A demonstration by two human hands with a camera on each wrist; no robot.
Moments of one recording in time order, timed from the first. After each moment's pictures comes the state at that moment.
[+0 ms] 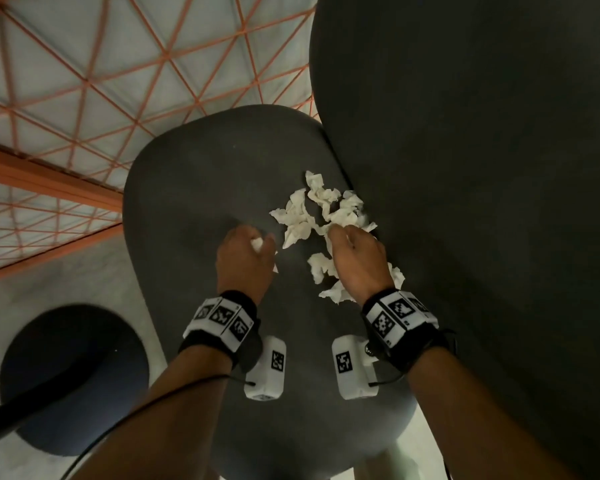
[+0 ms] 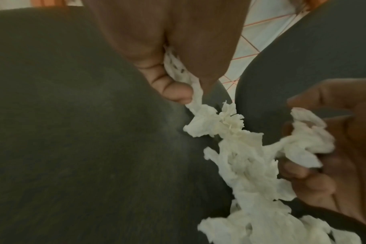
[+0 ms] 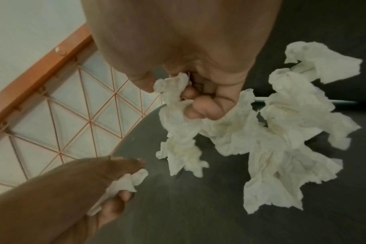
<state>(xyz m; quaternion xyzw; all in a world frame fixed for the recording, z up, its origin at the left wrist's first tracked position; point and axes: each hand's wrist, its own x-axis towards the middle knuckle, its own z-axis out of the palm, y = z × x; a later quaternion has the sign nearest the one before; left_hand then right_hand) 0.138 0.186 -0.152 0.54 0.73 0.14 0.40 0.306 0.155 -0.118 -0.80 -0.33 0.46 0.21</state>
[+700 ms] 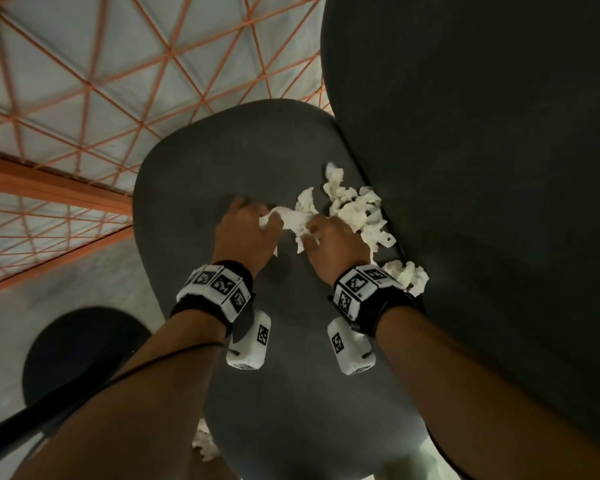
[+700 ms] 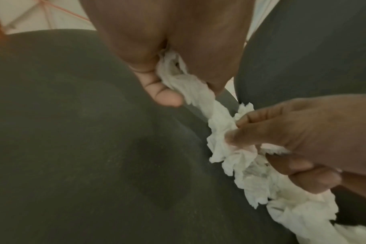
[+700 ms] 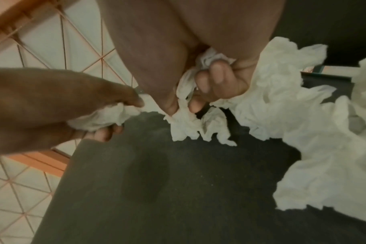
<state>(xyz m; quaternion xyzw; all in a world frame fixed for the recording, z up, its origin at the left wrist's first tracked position) 0.124 0.237 -0.154 0.67 0.66 0.06 0.32 0.267 0.188 -0.153 -0.76 -0.51 0.40 0.03</state>
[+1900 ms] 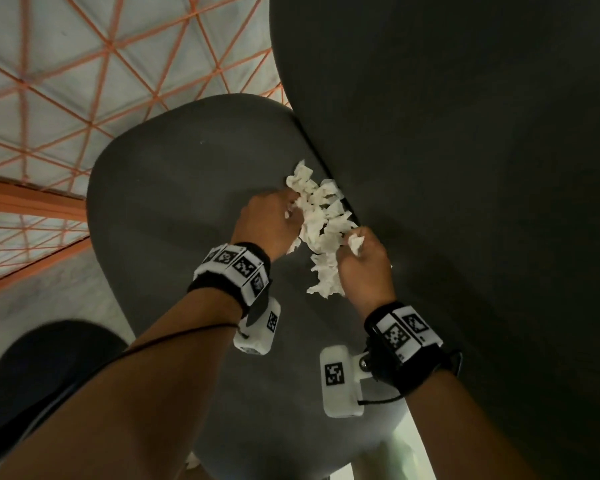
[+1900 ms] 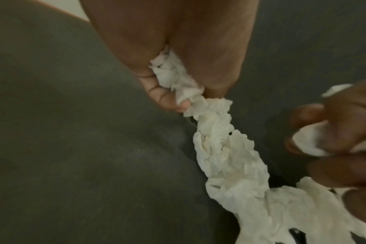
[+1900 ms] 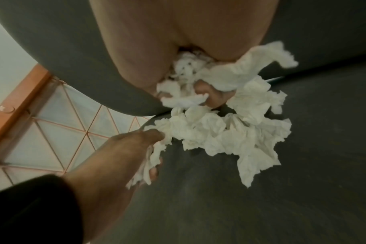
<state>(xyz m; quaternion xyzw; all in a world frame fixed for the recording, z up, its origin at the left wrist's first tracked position) 0.198 0.233 -0.151 0.73 0.55 0.02 0.40 0.318 0.128 -0.117 -0.79 -0.20 0.46 0.34</state>
